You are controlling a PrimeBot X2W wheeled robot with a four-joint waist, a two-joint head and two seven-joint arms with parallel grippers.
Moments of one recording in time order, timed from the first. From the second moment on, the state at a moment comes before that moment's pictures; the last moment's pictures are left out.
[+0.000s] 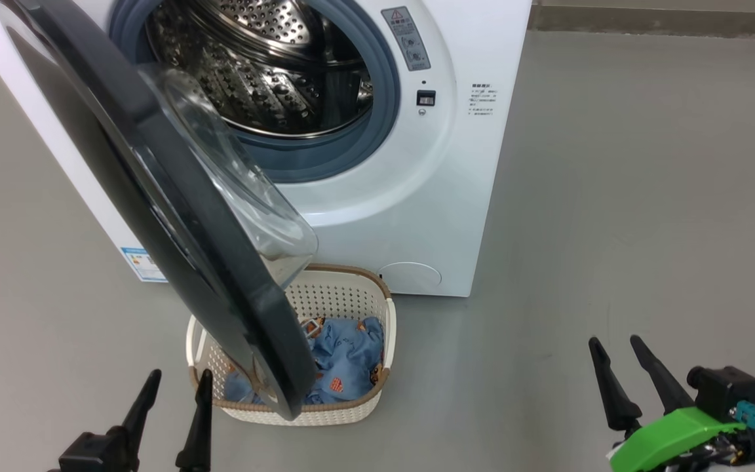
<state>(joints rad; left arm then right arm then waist) 0.02 0.09 -0.08 0.17 -0.27 -0.13 -0.26 -0.13 -0.19 0.08 0.41 0.45 0.13 -0.25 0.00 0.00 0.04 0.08</state>
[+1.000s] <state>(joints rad) 0.01 0.06 0.00 0.06 -0.32 -0.13 -0.26 -0.08 -0.13 -0.02 0.38 0.34 0.13 -0.25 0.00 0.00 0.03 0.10</state>
